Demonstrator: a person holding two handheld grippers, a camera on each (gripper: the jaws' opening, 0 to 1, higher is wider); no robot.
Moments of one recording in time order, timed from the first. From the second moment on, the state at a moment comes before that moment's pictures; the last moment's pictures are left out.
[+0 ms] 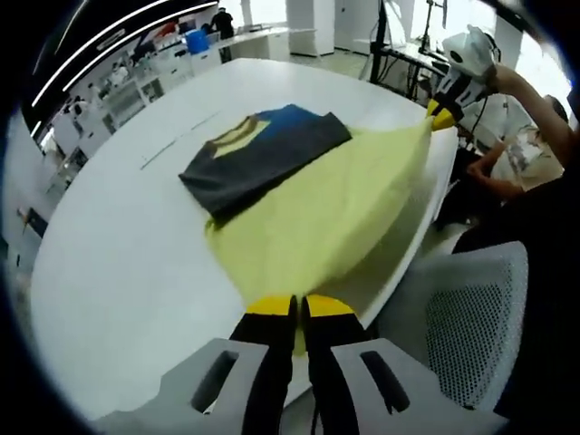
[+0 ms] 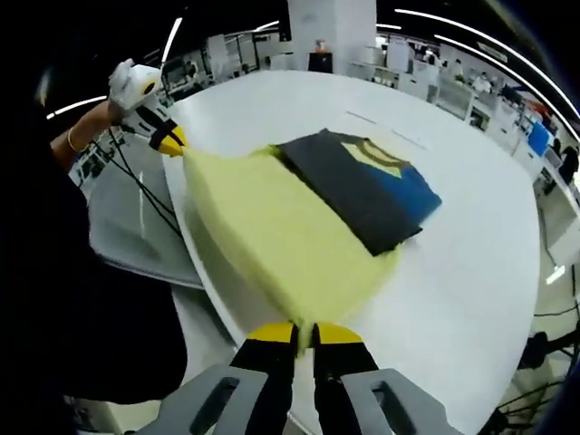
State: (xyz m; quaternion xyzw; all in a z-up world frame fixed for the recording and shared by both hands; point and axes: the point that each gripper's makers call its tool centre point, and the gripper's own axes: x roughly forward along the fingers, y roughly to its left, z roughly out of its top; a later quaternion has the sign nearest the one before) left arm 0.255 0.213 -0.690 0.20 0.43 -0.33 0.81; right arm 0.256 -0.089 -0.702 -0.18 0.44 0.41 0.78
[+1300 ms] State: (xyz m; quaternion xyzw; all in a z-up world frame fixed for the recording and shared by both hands) left arm 0.388 0.216 -0.629 0.24 0.31 -0.25 0.88; right arm 0.398 -0.089 -0.643 -0.26 0.31 0.32 0.86
